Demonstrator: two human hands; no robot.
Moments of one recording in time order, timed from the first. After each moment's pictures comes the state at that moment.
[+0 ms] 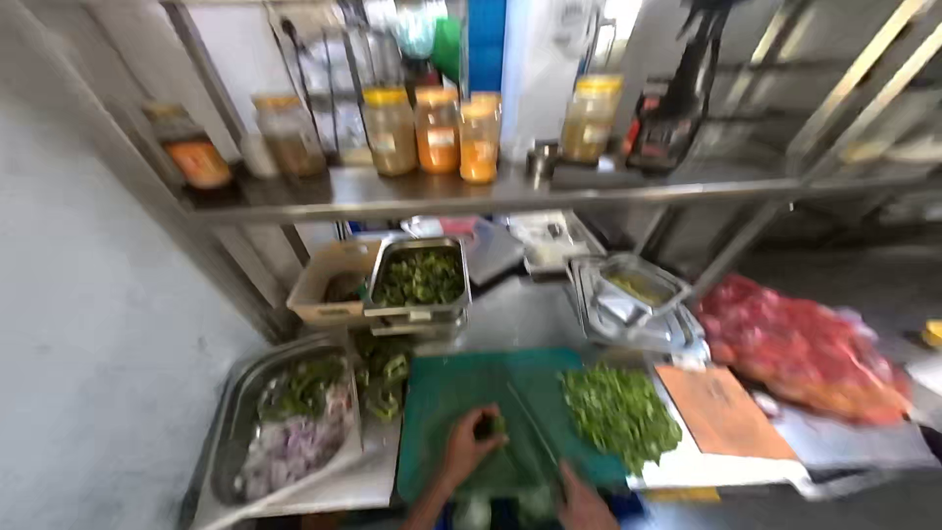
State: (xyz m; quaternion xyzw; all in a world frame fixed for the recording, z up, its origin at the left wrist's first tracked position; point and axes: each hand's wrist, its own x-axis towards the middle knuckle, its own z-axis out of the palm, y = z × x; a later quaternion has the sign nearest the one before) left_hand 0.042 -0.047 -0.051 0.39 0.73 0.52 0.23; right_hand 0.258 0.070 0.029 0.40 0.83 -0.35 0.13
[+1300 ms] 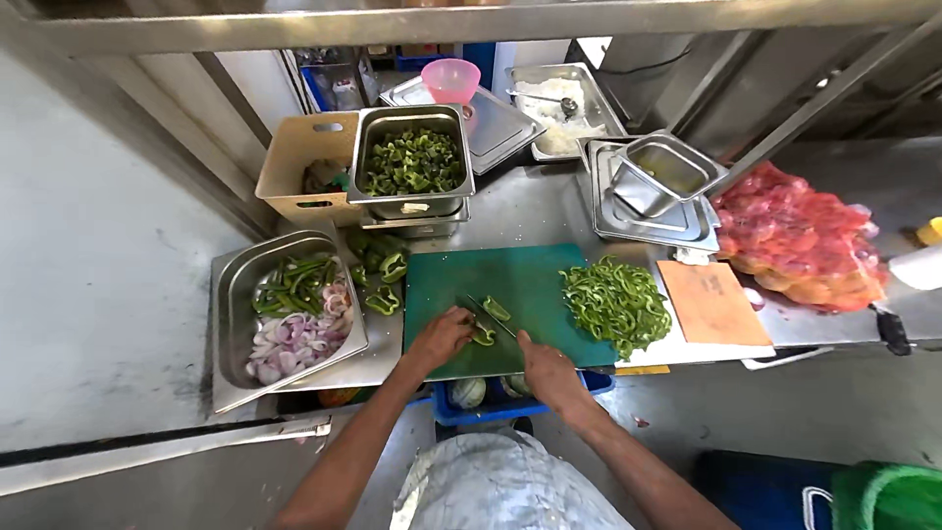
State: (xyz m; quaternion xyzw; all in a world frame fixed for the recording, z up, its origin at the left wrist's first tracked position) left_hand 0.008 -0.097 -0.039 0.62 0.74 0.22 0.13; right_hand 0.194 0.041 0.048 0.32 0.89 -0.16 0.28
